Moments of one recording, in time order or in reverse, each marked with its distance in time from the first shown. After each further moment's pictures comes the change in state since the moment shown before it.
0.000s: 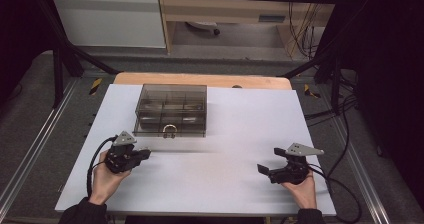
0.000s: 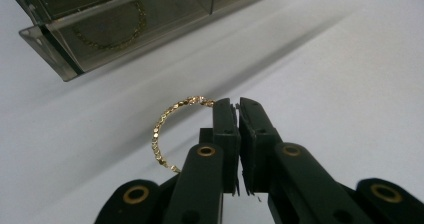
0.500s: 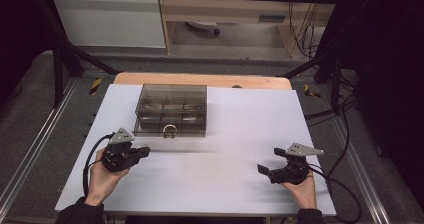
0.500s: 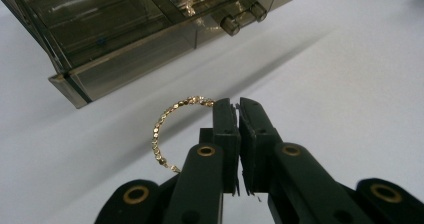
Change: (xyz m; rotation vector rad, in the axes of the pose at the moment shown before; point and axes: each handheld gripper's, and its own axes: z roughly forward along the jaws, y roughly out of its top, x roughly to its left) left arm -0.008 0.014 -0.019 -0.033 -0.009 0.011; right arm 0.000 0.000 0.000 0.001 0.001 0.000
